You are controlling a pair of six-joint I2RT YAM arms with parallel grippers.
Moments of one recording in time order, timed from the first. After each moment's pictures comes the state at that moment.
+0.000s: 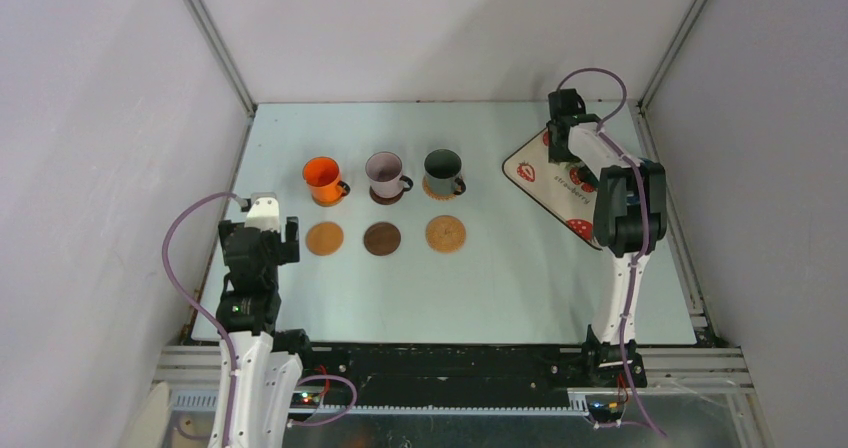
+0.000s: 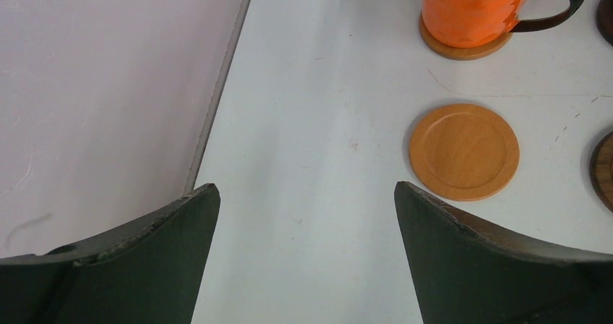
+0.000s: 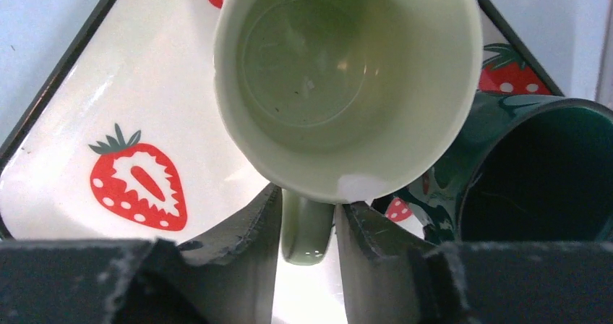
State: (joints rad) left arm 0.10 0.47 0.49 -0.41 -0.23 0.22; right arm 0.11 2.12 1.71 -0.56 0.34 0.09
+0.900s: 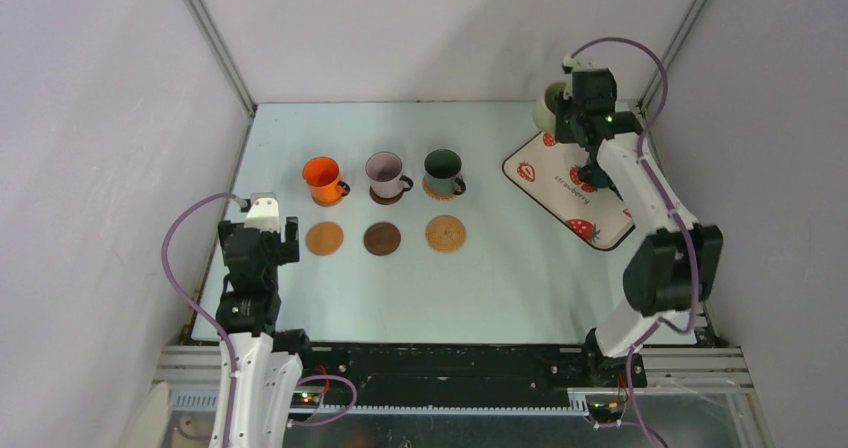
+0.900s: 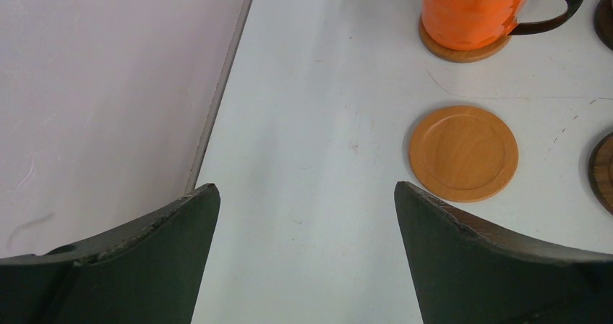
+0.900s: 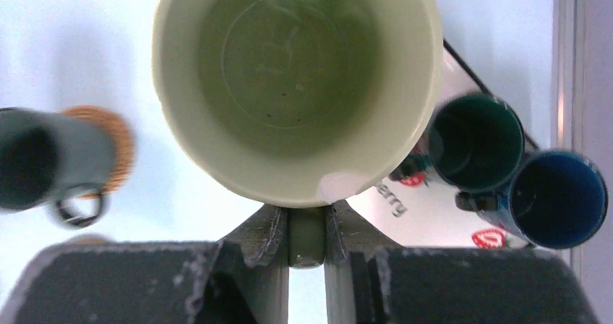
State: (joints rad) left arm 0.10 0.46 0.49 -0.41 -0.23 0.22; right arm 0.13 1.70 1.58 -0.59 0.12 0.08
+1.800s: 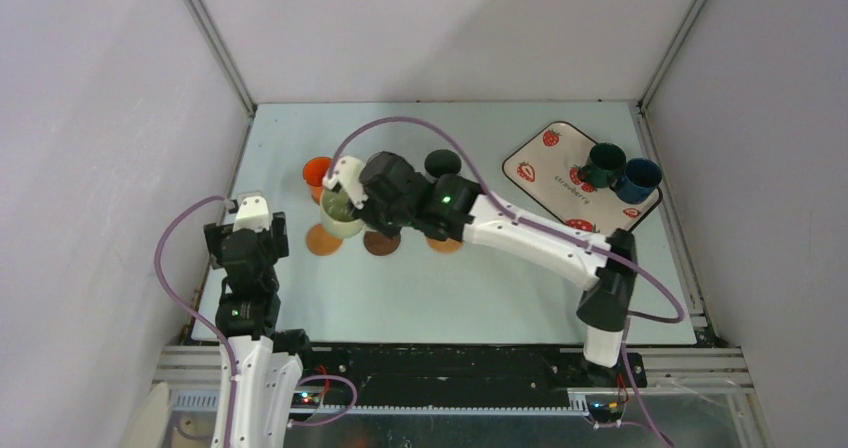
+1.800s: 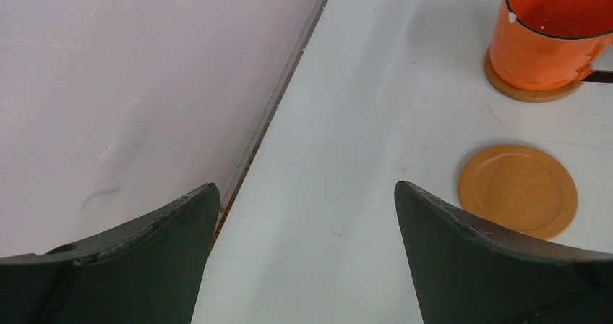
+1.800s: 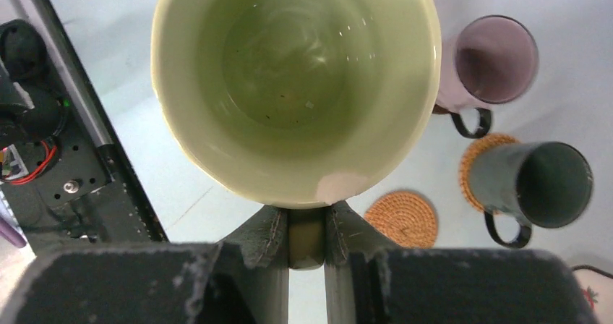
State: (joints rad) left arm 0.10 0.44 0.49 -0.36 -0.39 0.22; right arm 1.12 1.80 1.87 -0.72 0.09 -0.10
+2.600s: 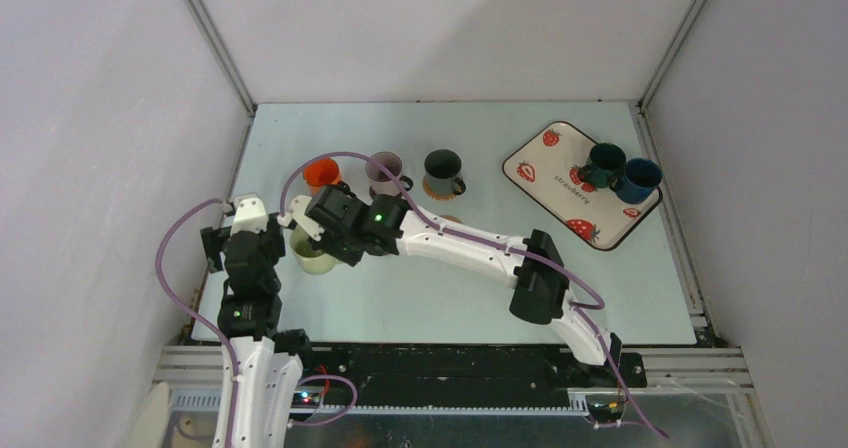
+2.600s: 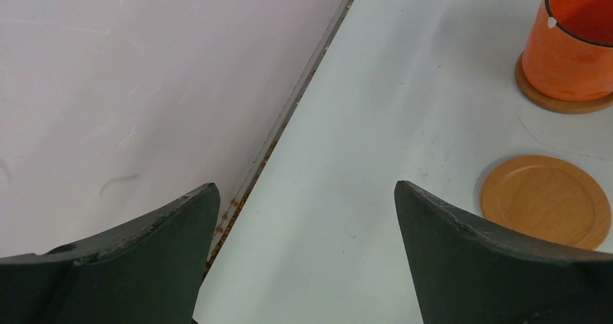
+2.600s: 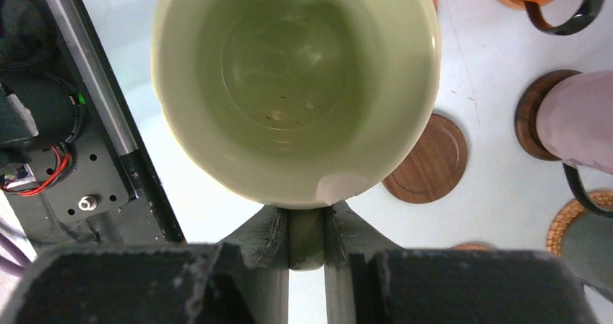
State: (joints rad) left arm 0.10 0.43 0.46 -0.31 -0.47 0.22; right arm 1.23 2.19 2.22 -0.86 0.05 -0.09
